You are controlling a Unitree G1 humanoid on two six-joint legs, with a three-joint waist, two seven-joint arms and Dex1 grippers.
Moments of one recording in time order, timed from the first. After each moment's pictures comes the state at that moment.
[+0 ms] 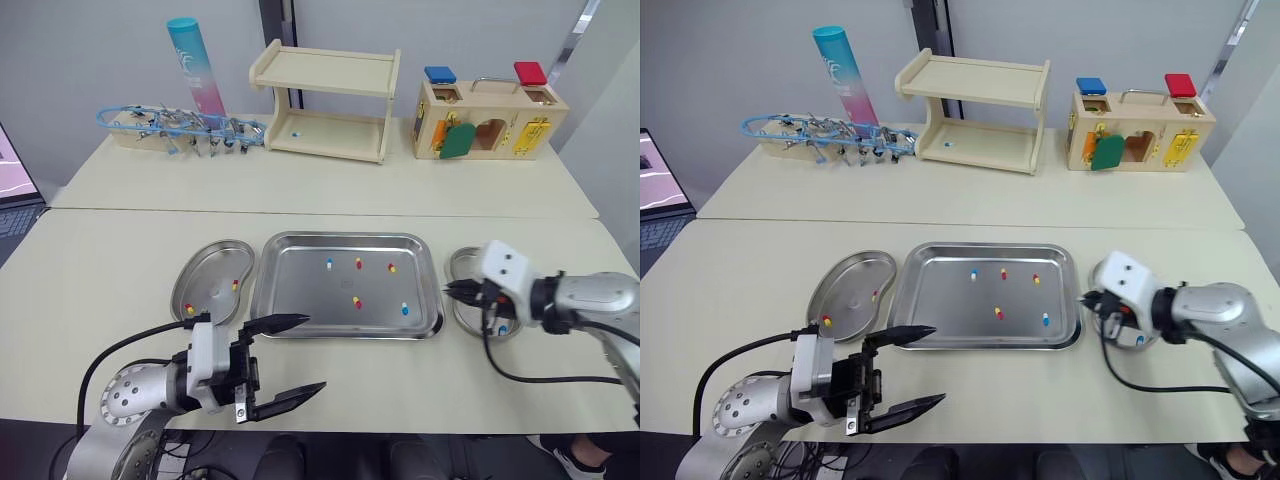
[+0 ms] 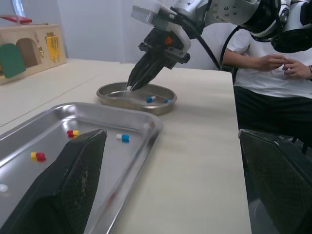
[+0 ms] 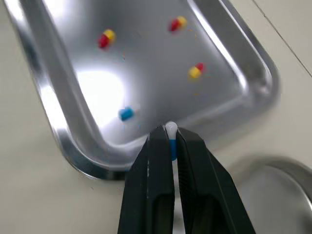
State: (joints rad) left arm 0.20 0.61 0.04 -0.52 -0.60 0.07 -1.10; right arm -0.21 -0.97 -0.04 -0.46 0.25 0.76 0.91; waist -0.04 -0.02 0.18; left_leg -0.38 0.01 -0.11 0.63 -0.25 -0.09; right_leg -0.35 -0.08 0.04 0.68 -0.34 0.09
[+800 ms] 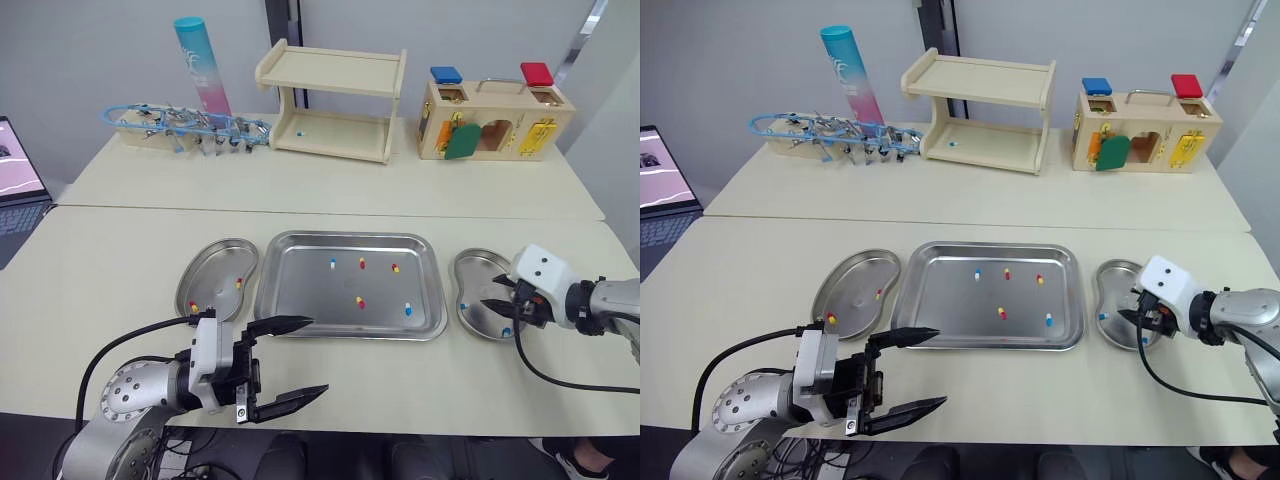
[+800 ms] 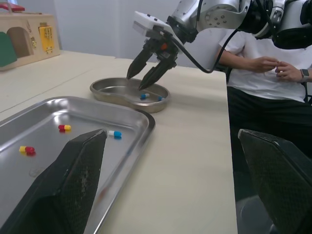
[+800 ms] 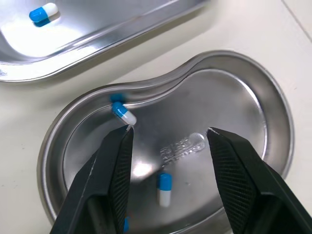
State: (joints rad) left arm 0.21 0.63 0.06 -0.52 -0.62 0.09 -1.12; right arm -0.14 -1.02 -0.08 -0.28 0.18 0.58 0.93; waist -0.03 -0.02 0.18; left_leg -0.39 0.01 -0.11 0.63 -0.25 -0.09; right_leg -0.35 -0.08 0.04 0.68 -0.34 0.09
